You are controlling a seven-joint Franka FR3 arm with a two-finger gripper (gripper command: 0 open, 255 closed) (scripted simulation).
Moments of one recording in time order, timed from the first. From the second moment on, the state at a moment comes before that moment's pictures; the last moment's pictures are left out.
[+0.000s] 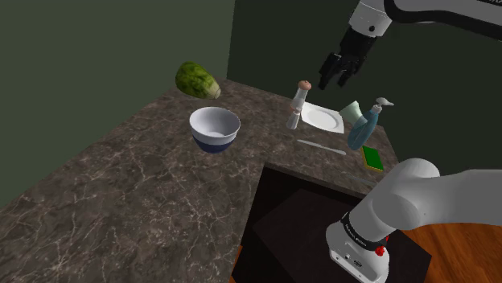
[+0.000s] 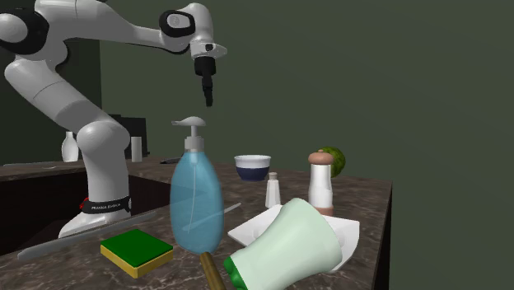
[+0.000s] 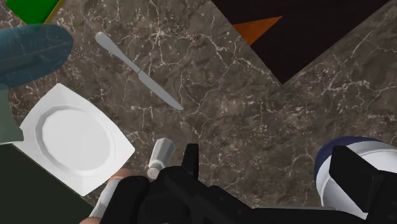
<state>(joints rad) 0.00 -0.79 -0.05 -2.32 -0.06 1.63 0.10</state>
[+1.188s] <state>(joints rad) 0.01 -0.44 -0.32 -2.42 -0.16 2.14 -0.28</state>
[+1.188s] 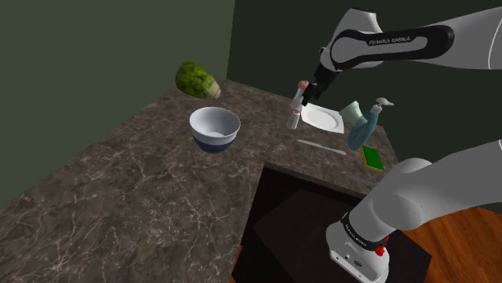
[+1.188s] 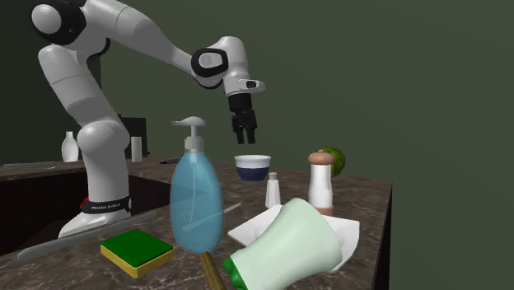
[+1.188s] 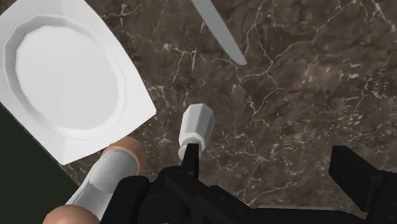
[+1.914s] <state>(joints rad) 0.05 -0.08 -0.45 -2.31 -0.03 2.41 -0.56</state>
